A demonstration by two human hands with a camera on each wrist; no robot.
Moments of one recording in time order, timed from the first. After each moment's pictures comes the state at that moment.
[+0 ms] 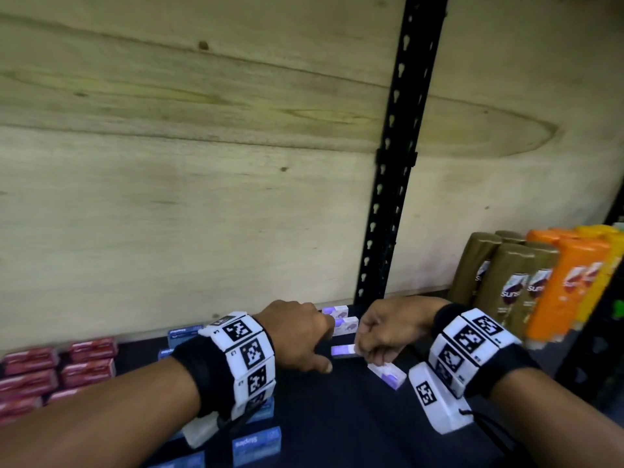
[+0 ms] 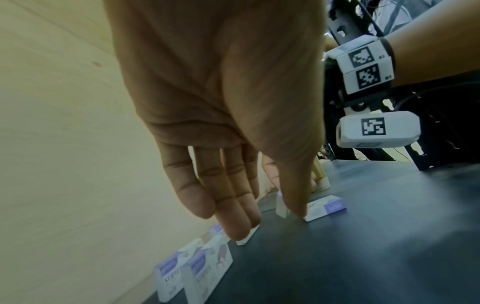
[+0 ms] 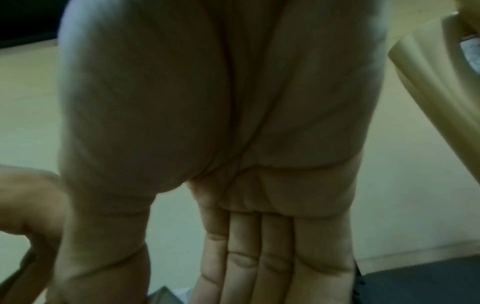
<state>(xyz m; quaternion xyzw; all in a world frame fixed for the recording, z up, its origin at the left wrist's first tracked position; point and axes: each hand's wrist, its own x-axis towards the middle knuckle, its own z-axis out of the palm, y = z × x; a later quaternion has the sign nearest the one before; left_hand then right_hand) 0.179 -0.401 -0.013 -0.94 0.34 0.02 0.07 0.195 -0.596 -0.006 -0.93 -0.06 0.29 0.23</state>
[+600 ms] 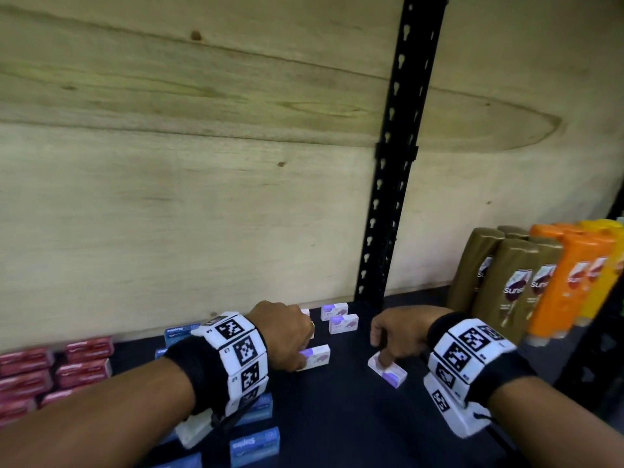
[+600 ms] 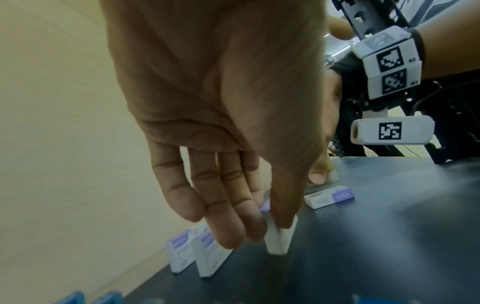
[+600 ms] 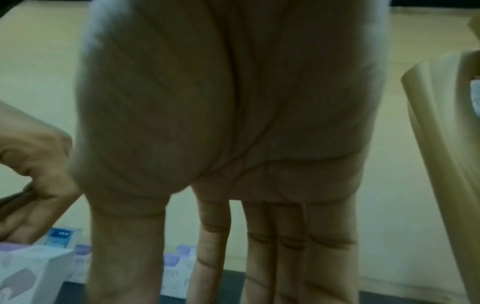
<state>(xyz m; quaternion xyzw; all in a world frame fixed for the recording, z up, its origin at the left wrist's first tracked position) 0.188 -0.393 -0.025 -0.95 0.28 0.05 0.13 0.193 -0.606 -0.016 -0.98 -0.04 0.21 -0.02</state>
